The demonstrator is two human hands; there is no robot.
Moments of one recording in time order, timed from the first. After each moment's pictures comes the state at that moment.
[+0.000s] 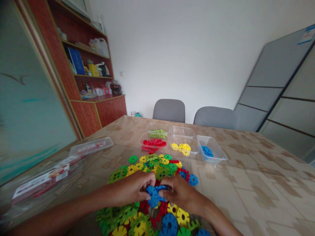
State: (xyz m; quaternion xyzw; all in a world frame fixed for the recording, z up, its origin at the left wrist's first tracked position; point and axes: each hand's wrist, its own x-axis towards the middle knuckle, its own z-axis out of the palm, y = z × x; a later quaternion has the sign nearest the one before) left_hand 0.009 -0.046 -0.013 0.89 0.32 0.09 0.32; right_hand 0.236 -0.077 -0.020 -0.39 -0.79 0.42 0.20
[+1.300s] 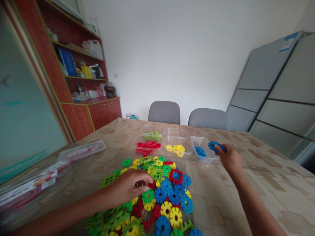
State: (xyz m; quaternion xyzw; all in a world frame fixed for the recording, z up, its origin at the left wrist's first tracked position) left_hand 0.019 -0.040 -0.021 0.89 0.32 0.20 0.27; right_hand 0.421 -0.026 0.008 -0.78 -0.50 -0.03 0.38
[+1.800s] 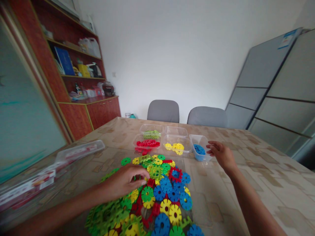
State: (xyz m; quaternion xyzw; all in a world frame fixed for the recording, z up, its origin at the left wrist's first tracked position) left_hand 0.012 -0.028 -0.015 0.90 0.32 0.20 0.24; right_hand 0.422 -0.015 -0.008 -0.67 -0.55 0.16 0.46
